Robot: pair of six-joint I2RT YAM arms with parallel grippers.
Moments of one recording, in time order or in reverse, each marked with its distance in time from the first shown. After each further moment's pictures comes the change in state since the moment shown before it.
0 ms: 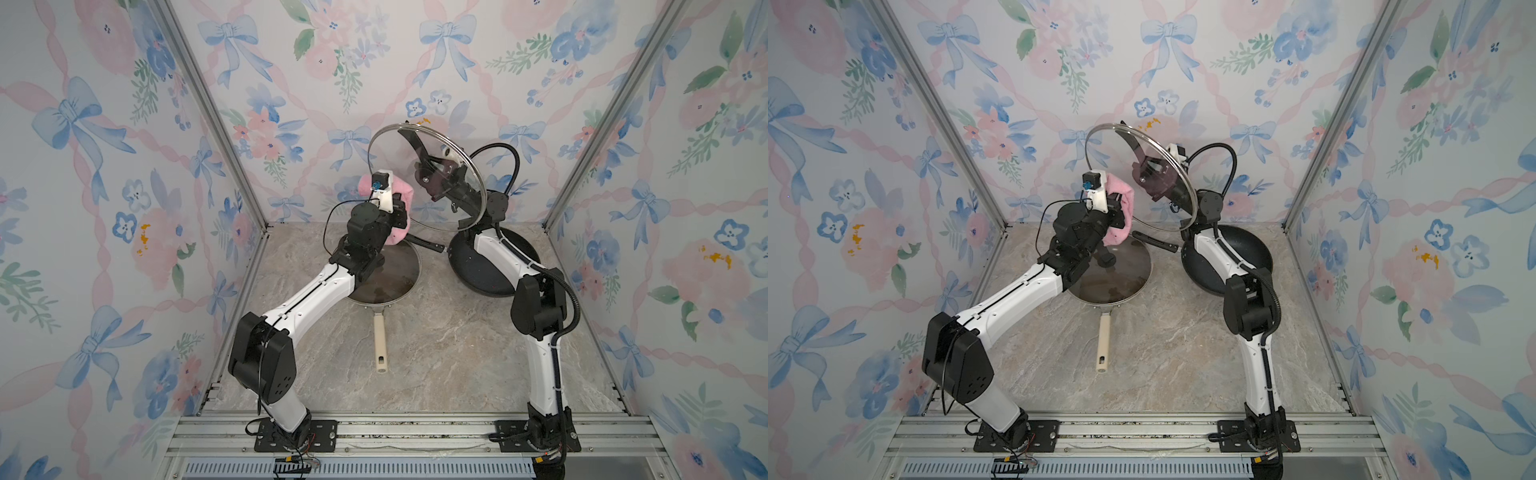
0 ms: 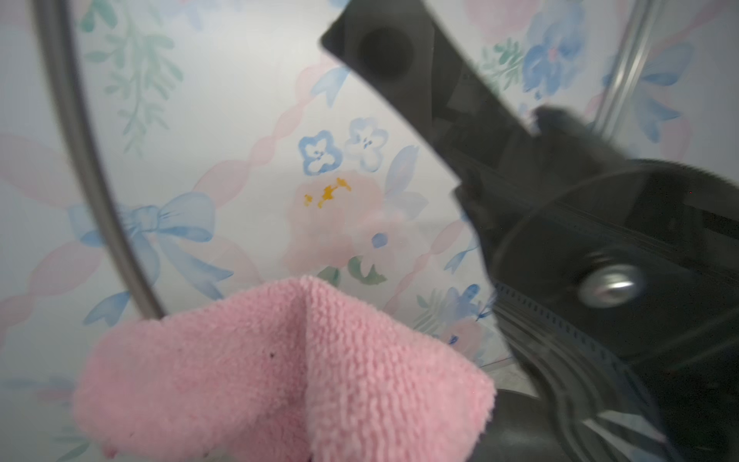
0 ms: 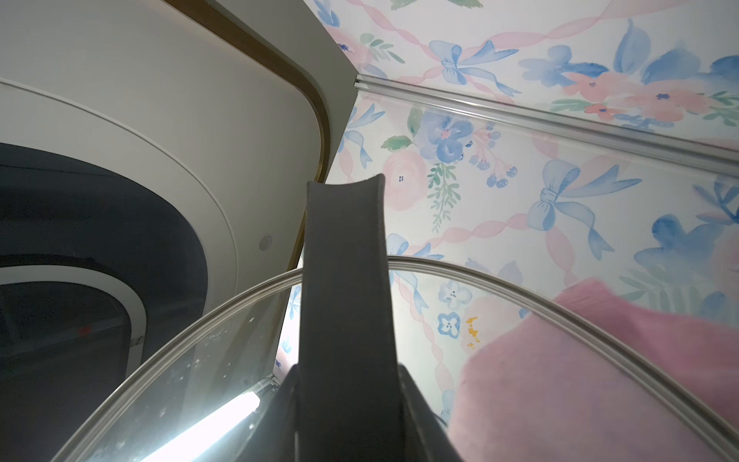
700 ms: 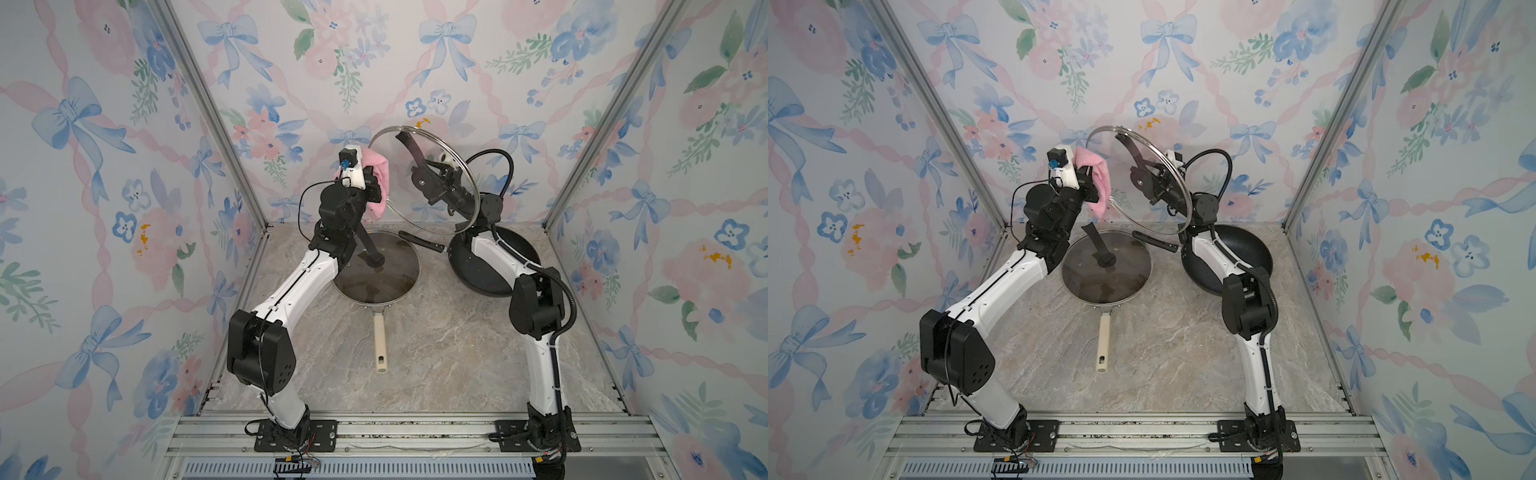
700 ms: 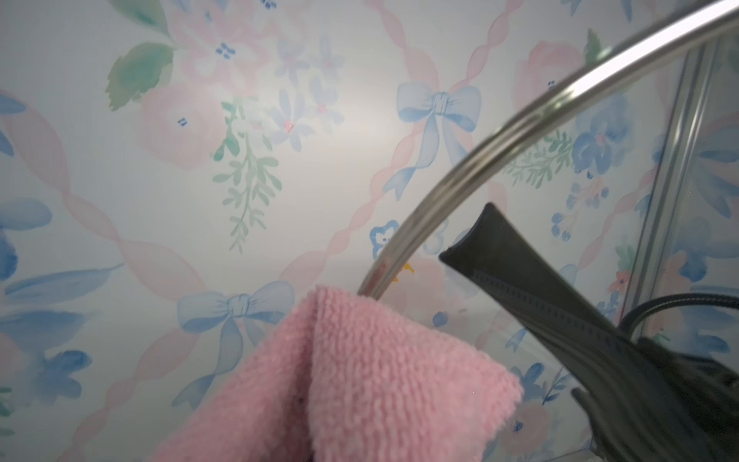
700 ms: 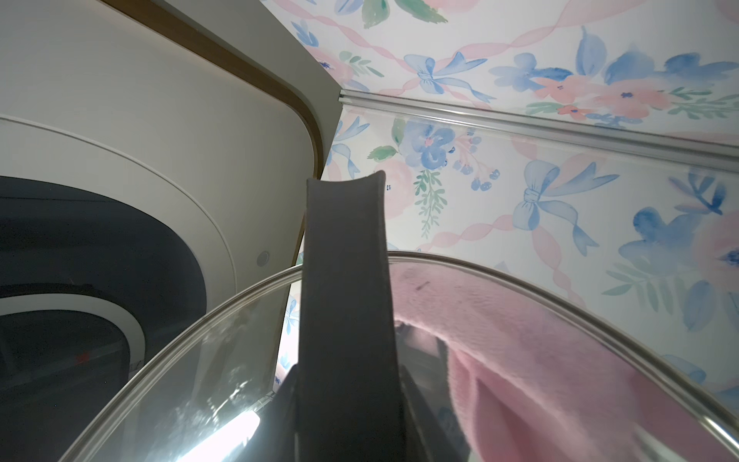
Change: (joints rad) left arm 0.209 0.031 0.048 0.083 0.051 0.018; right arm 0.008 0.008 -0.051 -0.016 0.024 0.003
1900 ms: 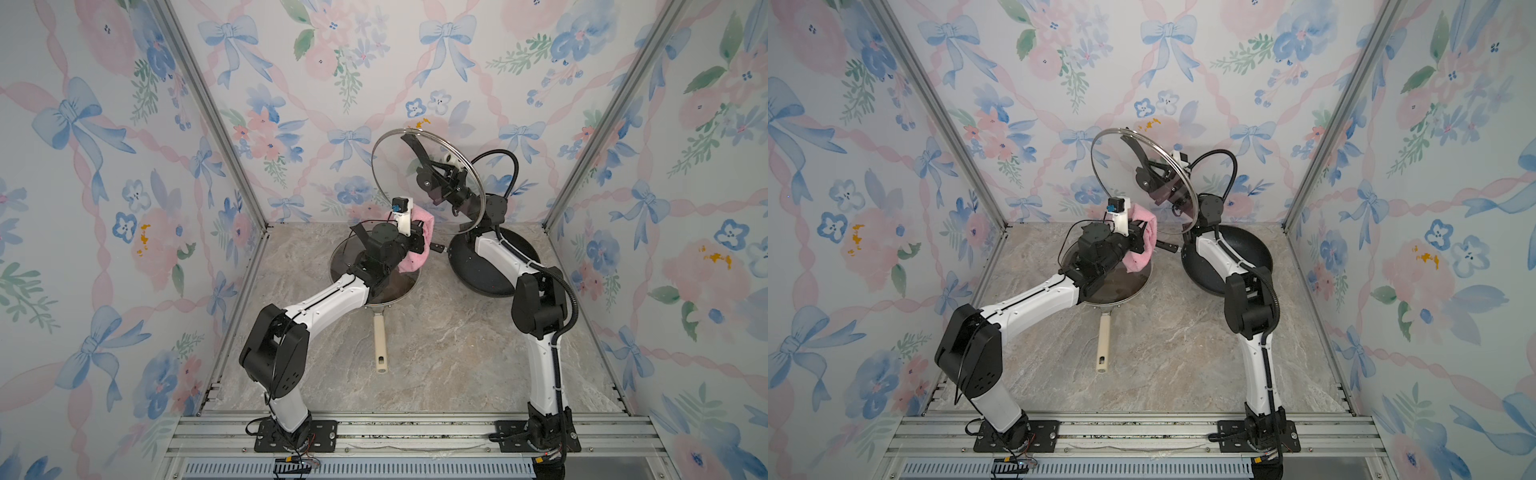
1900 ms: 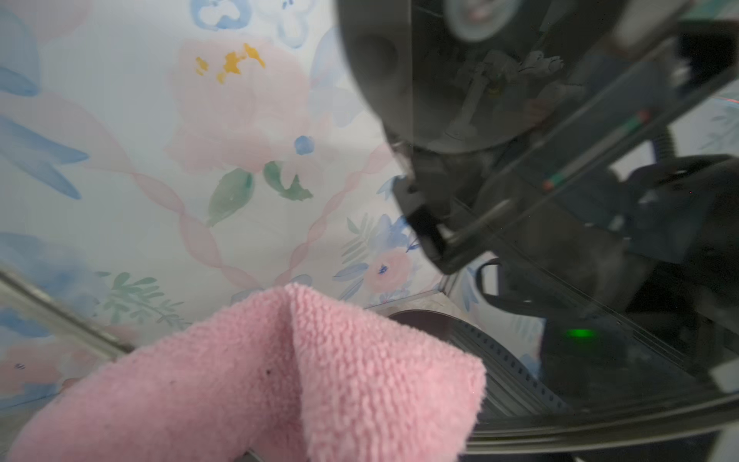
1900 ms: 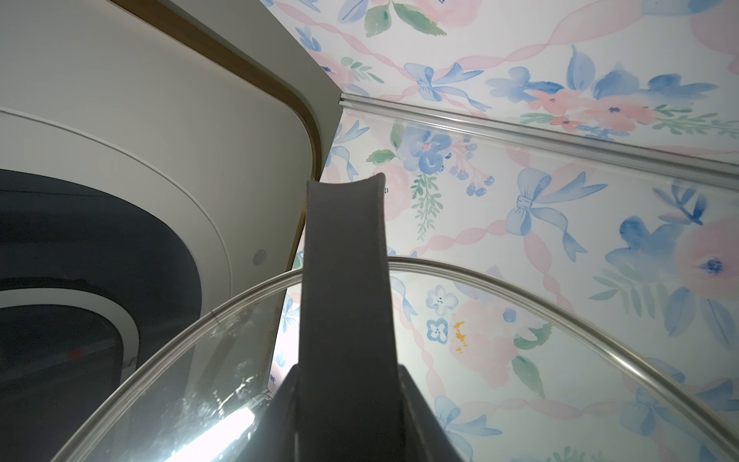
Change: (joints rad) left arm -0.283 0.031 -0.187 -0.031 0.060 -0.167; right arm -0.031 -0.002 -0.014 0.027 -0.015 -0.003
